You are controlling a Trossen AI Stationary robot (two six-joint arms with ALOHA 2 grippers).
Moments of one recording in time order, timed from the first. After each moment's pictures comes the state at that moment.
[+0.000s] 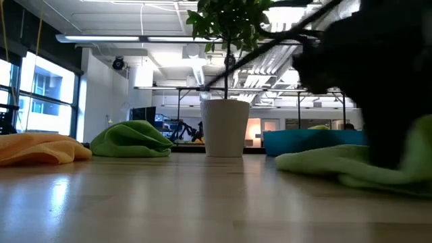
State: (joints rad) left arm -0.25 1.24 1.55 -1.16 -0.30 -0.29; right arm 0.51 1.91 1.21 -0.66 0.03 1.31
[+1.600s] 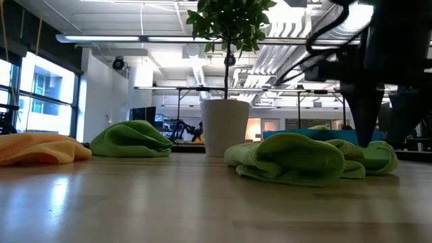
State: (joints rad) left arm -0.26 1.47 1.55 -1.16 -0.29 -0.42; right arm 0.47 1.72 1.05 -0.89 0.22 2.13
